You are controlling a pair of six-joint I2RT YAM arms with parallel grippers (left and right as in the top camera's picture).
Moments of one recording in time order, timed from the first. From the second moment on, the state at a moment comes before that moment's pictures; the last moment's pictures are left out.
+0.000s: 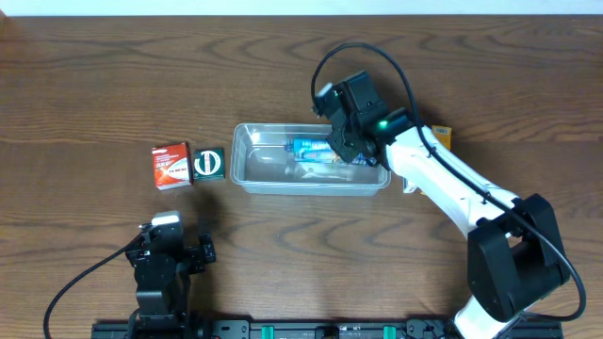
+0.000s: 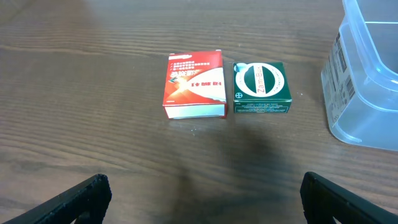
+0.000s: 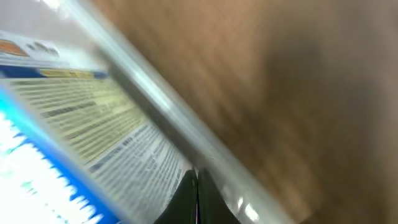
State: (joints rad) left arm -0.01 0.01 0.17 -0.66 -0.19 -0.02; right arm 0.53 1.82 1.33 -0.58 0.03 -0.25
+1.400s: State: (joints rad) left arm -0.01 0.01 0.17 -0.66 -0.19 -0.02; right arm 0.16 1.61 1.33 -0.96 0.05 0.39
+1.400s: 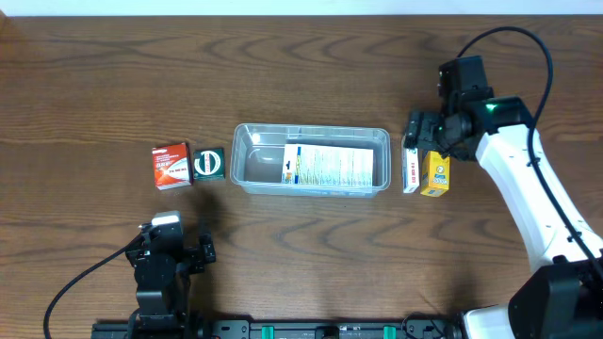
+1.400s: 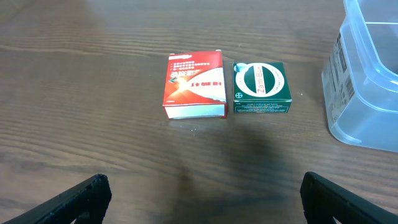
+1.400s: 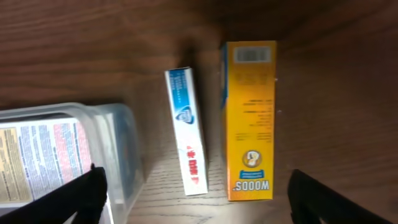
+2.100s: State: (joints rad) left arm -0.01 0.01 0.17 -0.66 -0.19 -0.02; right arm 0.02 1.77 1.15 -0.66 -0.01 0.34
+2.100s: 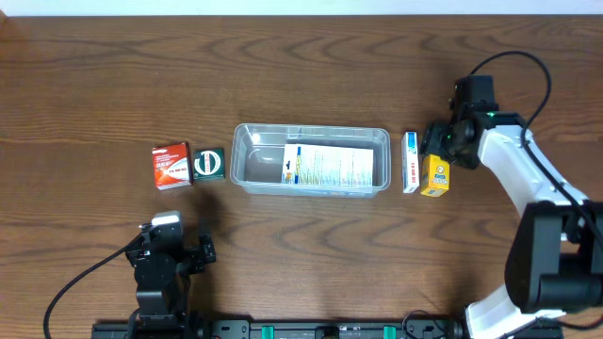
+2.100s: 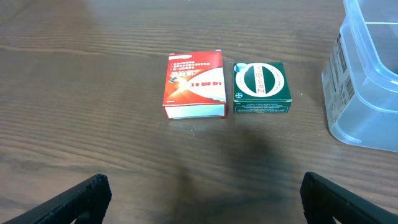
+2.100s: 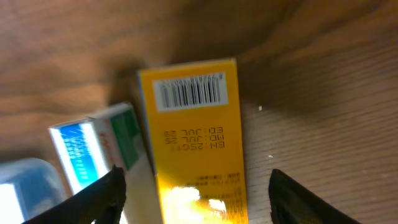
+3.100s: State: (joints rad) left arm -0.01 0.01 0.17 -0.66 -0.19 -0.02; right arm 0.08 1.58 1.15 -0.67 -0.02 0.10
